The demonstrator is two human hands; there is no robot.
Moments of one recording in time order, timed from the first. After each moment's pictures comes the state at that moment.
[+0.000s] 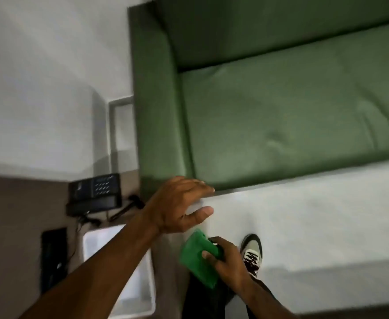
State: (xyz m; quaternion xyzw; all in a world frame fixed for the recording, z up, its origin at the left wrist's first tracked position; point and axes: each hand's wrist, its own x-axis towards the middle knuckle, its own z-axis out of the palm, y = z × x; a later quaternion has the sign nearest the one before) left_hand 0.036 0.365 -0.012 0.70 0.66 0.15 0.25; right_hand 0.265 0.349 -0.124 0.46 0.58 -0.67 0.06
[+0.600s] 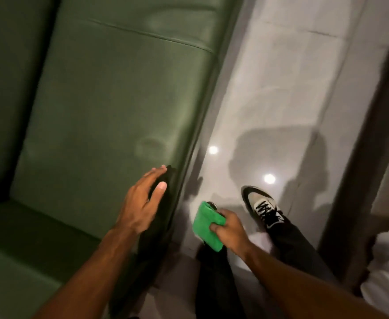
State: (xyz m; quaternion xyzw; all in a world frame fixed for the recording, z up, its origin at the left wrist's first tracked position) left_hand 0.138 0.566 -0.175 0.73 0.54 0.02 0.42; right_hand 0.309 0.396 -0.280 0.72 0.15 -0.64 -0.21
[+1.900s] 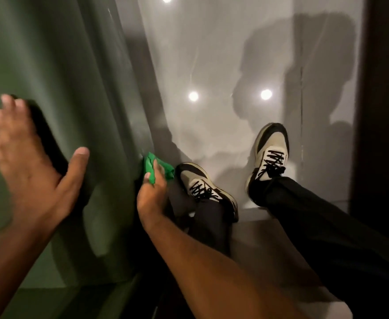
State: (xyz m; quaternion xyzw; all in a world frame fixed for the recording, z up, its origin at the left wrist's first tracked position) left_hand 0.106 0.628 -0.323 0.87 0.46 -0.06 0.19; right_hand 0.122 0.475 -0.436 0.68 -0.29 -0.48 -0.48
